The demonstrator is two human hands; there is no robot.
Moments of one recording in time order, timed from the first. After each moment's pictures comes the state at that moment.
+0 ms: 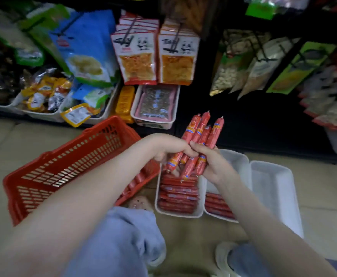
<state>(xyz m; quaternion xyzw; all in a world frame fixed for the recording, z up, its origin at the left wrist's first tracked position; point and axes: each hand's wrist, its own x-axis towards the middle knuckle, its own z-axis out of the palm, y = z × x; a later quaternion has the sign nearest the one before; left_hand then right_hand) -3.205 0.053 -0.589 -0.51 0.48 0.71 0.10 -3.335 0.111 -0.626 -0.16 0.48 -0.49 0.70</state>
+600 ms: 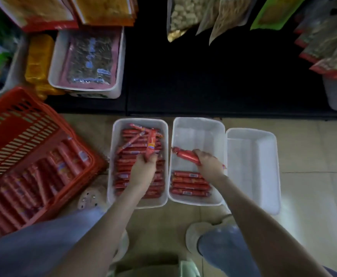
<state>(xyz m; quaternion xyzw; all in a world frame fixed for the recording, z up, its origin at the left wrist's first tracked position) -3.317 0.105 -0.816 -0.73 0.36 0.55 -0.16 -3.527 0.129 -0.874 -0.60 0.73 0.03 0.32</state>
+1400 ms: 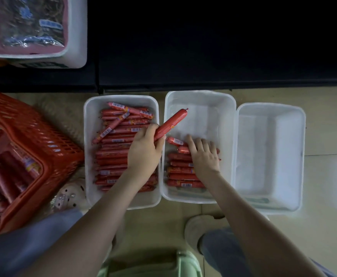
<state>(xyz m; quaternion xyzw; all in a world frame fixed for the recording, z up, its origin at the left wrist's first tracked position) -3.355 0.076 -0.900 -0.63 0.71 0.29 -0.11 -3.523 0.147 -0.970 -0.67 0.70 0.17 0.19</state>
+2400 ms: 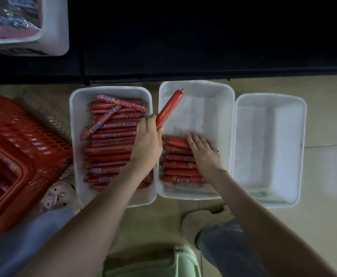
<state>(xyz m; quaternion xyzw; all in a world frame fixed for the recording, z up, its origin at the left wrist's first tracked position) -3.374 0.075 -0.940 -0.60 0.74 0.28 -0.12 -3.546 0.158 -0.975 -0.64 0.67 0.13 0.34</state>
